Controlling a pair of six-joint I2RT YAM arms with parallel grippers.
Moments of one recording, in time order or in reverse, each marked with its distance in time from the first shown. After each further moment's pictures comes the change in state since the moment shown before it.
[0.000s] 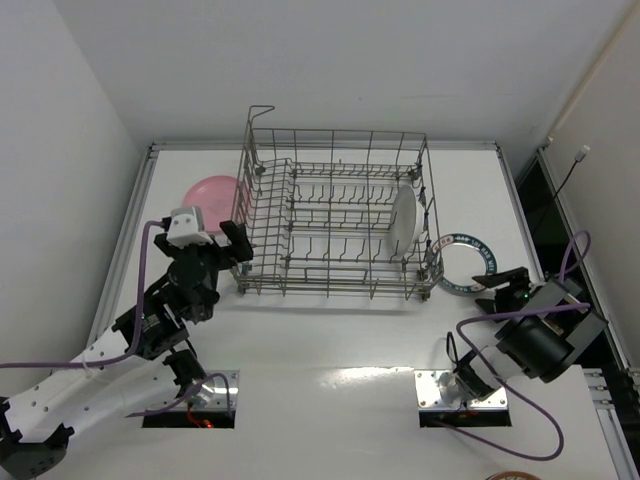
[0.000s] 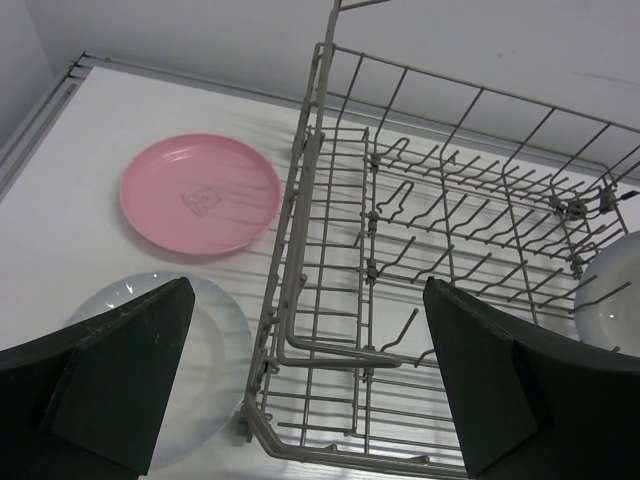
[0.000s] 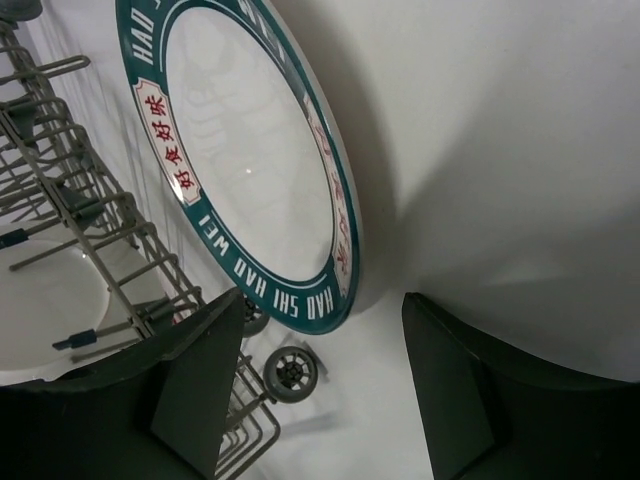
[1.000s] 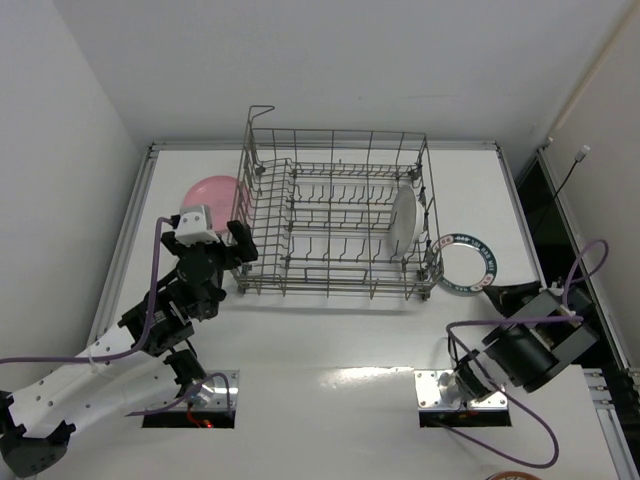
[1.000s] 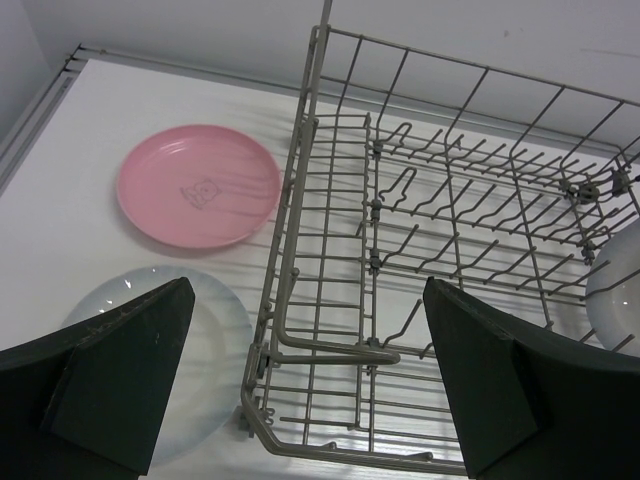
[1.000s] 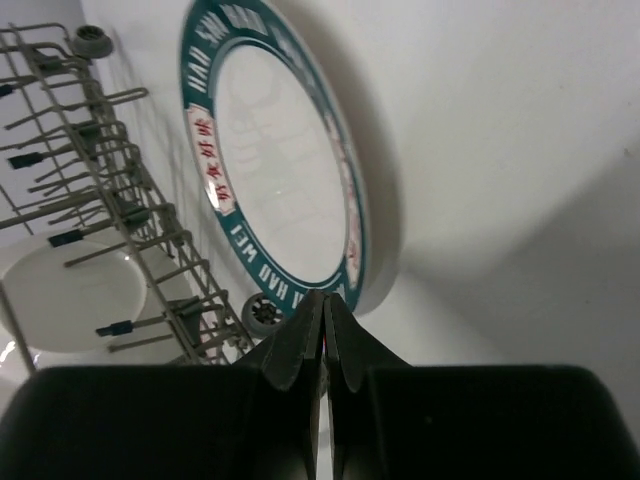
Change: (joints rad) left arm 0.000 0.026 0.000 -0.001 0.010 0.000; right arm -0.090 -0.054 -0.051 0.078 -0.061 0.024
